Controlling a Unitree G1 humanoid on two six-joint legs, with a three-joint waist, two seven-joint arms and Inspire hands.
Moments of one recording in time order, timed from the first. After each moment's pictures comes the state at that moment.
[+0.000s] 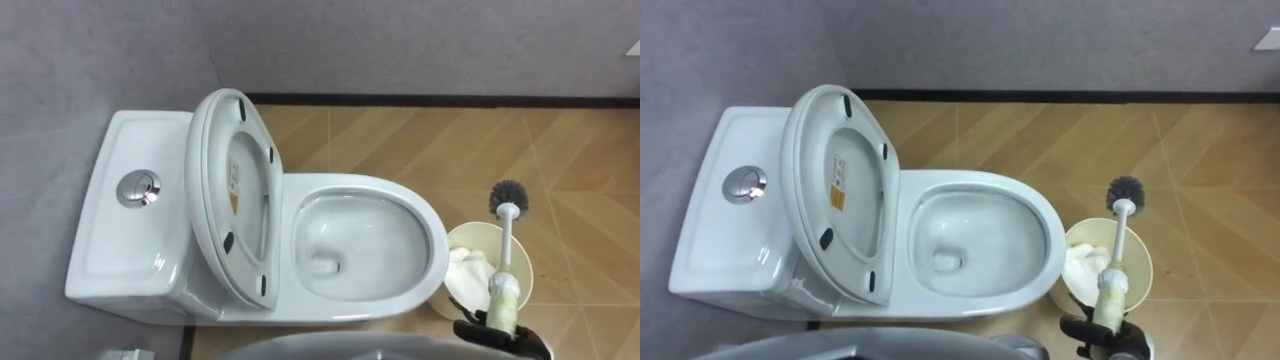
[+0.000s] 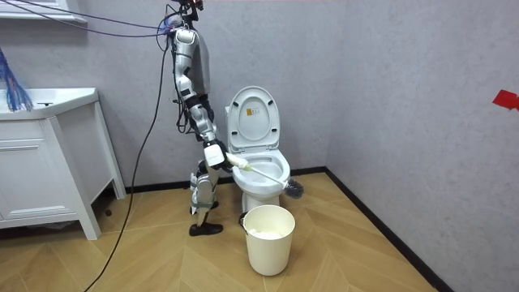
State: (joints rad) left arm 0.38 0.18 0.08 0.92 0.30 0.16 0.08; right arm 0.26 -0.19 -0.10 0.90 0.30 0.07 -0.22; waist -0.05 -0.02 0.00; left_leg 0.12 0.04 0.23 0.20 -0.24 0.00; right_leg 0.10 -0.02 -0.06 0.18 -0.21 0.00
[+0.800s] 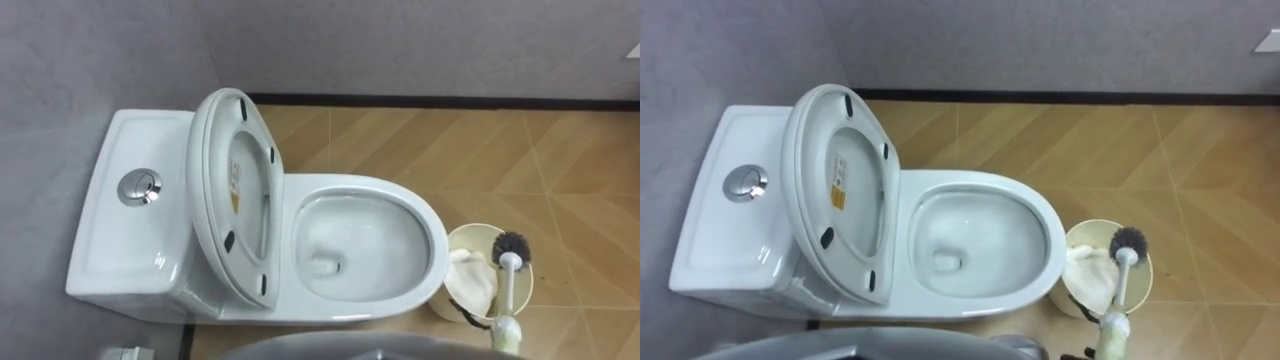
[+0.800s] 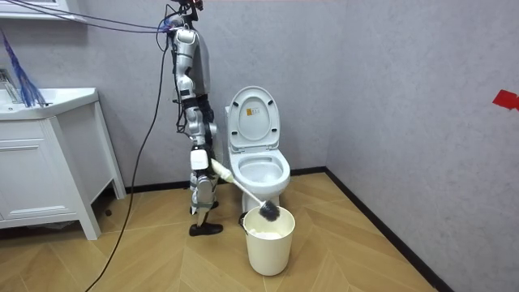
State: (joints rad) left arm 0.39 0.17 0.19 0.97 0.29 0.16 0.07; right arm 0.25 -0.20 -0.14 1.16 0.33 0.07 -0.20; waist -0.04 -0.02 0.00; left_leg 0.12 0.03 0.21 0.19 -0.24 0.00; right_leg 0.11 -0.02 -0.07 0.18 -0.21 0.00
